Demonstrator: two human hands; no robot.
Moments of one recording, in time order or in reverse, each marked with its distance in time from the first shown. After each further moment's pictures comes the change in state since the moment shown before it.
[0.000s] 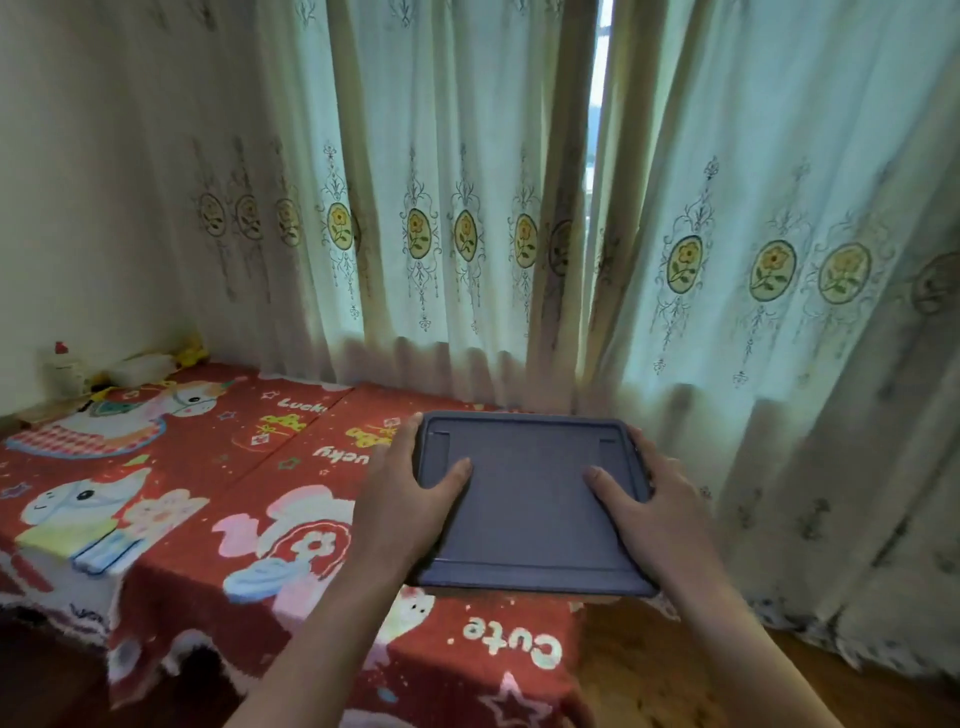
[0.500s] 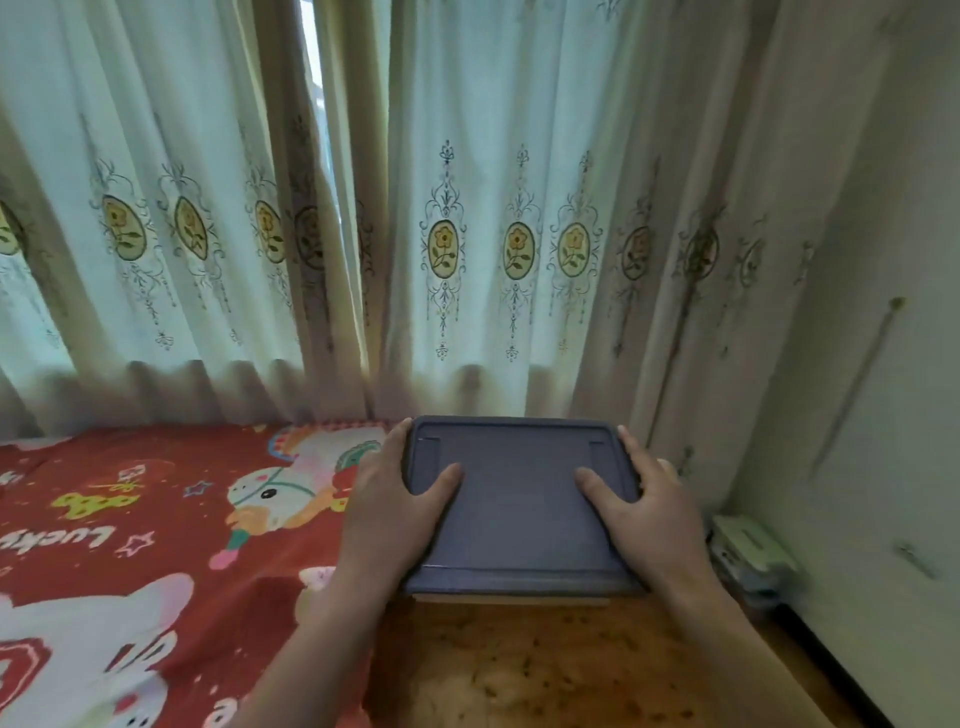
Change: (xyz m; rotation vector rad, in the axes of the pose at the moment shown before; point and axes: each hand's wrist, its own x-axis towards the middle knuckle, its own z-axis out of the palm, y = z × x) left_hand -0.035 0.175 0.262 -0.193 -0.225 0.209; right_hand 0.023 0.197 -0.221 -0.137 0.266 0.238
